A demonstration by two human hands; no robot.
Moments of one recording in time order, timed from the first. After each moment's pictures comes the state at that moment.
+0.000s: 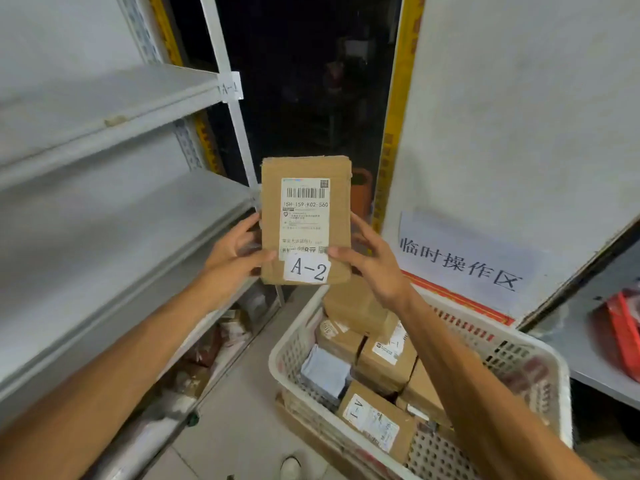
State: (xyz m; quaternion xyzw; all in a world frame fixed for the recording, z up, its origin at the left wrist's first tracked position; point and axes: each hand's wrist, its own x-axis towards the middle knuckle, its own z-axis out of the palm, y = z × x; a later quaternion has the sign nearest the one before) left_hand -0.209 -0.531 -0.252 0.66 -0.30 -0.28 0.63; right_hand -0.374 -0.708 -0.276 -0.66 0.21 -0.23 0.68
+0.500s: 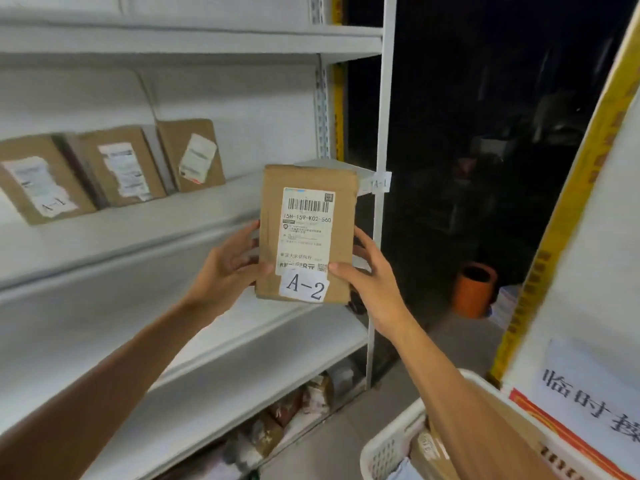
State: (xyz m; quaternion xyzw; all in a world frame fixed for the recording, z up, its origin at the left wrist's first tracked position) left_hand -0.137 -0.367 -0.130 0.70 -0.32 -0.03 0.64; right_hand -0.208 -0.590 -0.174 -0.66 -0.02 -0.22 0.72
